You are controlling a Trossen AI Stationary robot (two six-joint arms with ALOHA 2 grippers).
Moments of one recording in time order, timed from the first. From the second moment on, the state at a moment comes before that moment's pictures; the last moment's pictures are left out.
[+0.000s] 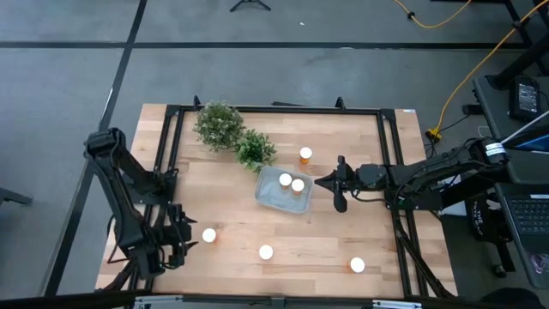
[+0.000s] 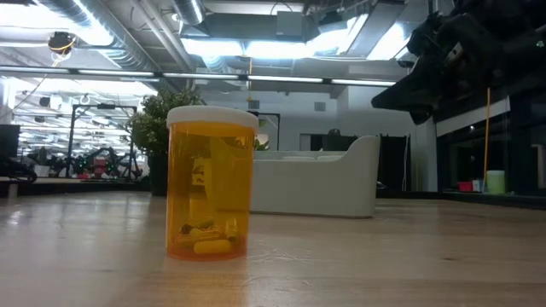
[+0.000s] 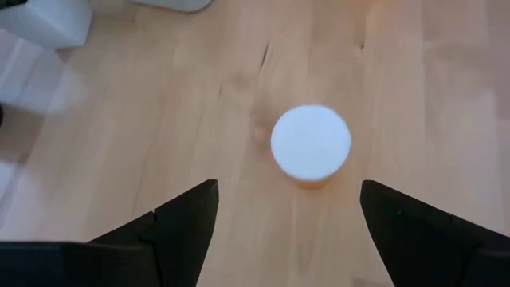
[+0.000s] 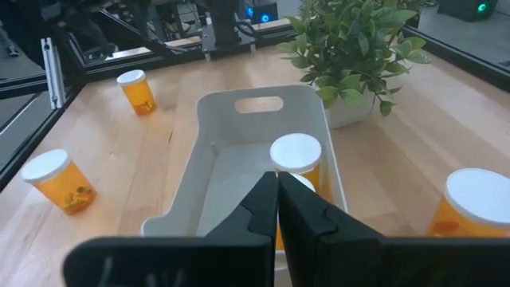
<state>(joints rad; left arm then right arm) -1.18 1.41 0.89 -1.01 -0.68 -1.28 0.14 1.05 0.27 0.48 0.22 0.23</state>
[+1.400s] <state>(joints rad) -1.01 1.56 0.89 -0.81 -0.57 -1.08 0.15 1.05 0.27 0.49 0.22 0.22</state>
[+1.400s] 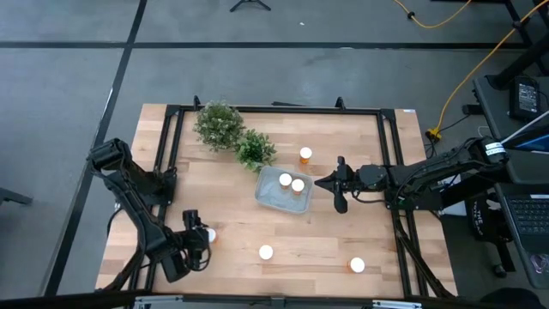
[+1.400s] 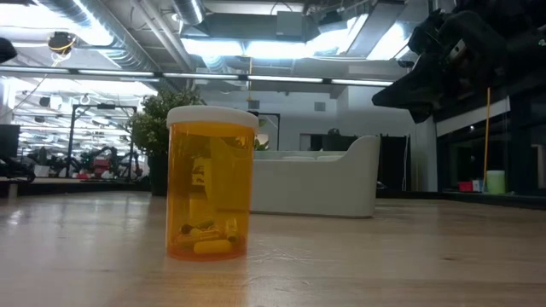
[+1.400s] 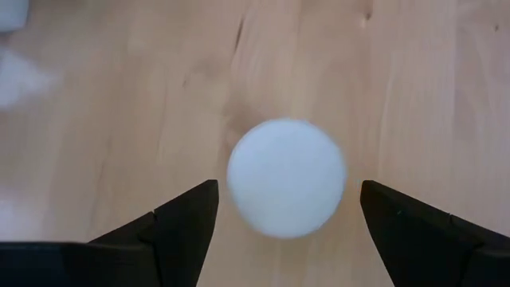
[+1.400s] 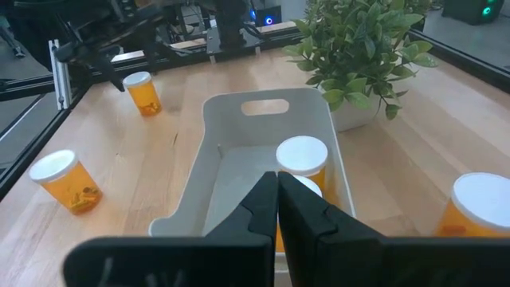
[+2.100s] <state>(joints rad) -0.98 1.56 0.89 -0.78 -0.55 -1.01 0.15 1.05 0.27 0.49 0.22 0.22</state>
